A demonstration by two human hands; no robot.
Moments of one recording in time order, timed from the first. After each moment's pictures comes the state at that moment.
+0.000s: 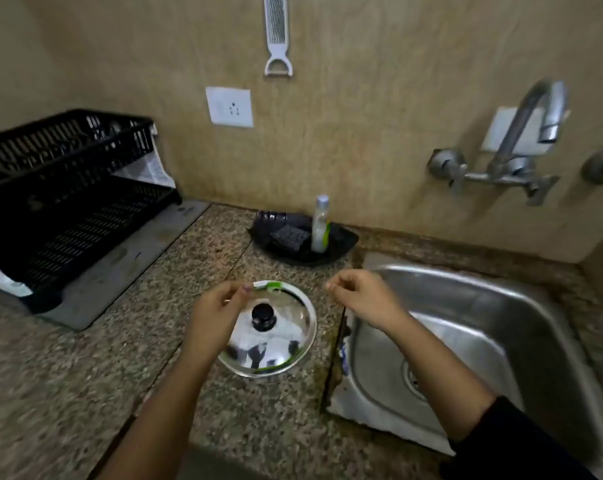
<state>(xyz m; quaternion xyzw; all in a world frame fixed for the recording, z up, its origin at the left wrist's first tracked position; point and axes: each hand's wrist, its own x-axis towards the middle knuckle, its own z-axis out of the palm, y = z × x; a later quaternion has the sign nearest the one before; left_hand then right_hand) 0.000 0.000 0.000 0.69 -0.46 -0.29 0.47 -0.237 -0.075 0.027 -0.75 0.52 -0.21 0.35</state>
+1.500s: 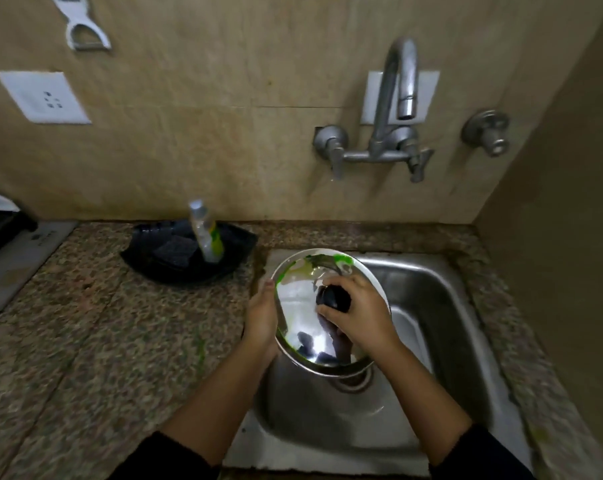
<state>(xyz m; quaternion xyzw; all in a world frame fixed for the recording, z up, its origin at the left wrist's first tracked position) -0.228 -0.130 -0.037 0.61 -0.23 -0.57 0.50 -0.389 -0.112 -0.026 -0.68 0.63 -0.30 0.24</state>
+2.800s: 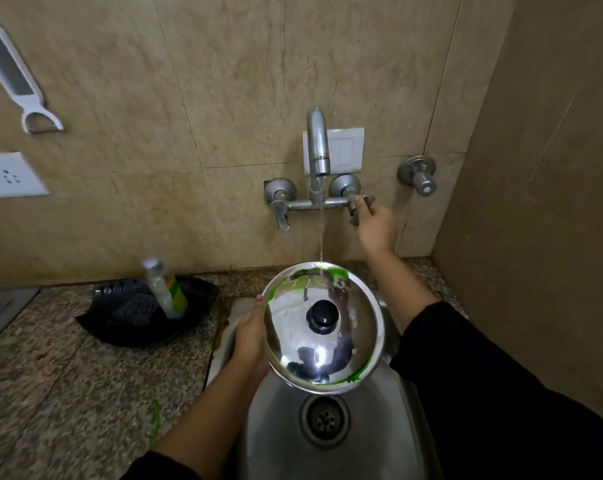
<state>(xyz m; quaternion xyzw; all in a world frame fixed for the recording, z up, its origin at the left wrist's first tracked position) -0.306 -0.158 -0.007 0.52 -0.26 -0.61 0.54 -0.499 -0.253 0.071 -0.42 0.68 -0.56 0.23</state>
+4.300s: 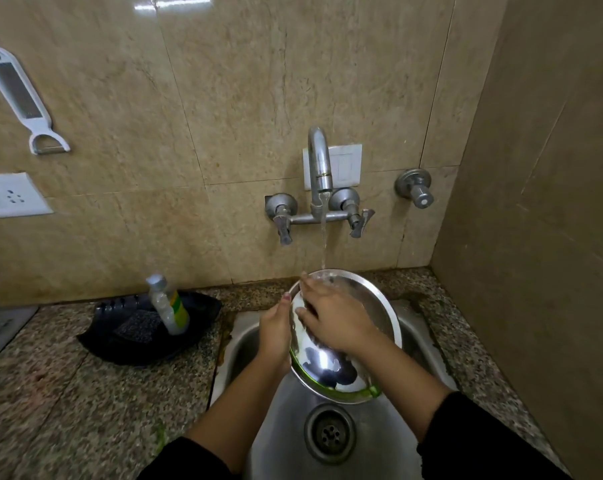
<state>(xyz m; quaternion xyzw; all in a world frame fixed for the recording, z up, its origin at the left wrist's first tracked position) -0.322 -0.185 -0.008 0.51 -0.35 -0.59 0.52 -0.444 -0.177 0.021 -0.79 0.60 -0.15 0.07</state>
